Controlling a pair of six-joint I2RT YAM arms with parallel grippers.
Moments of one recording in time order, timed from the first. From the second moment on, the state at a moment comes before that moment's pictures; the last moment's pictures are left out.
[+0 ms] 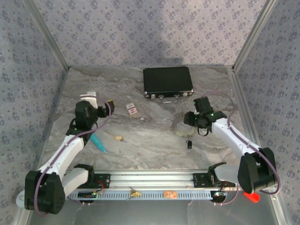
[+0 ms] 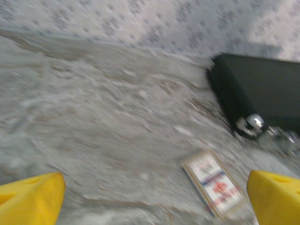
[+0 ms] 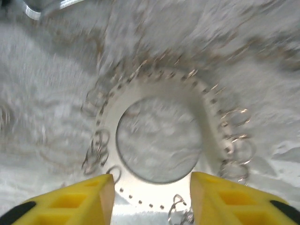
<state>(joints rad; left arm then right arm) -0.21 0.99 0.55 0.06 0.02 -0.25 0.35 1.24 0.80 -0.61 -0.03 0.54</state>
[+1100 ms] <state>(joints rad) -0.51 0.92 0.44 -0.03 -0.10 -0.41 0.49 1.48 0.77 -0.48 -0.13 0.77</state>
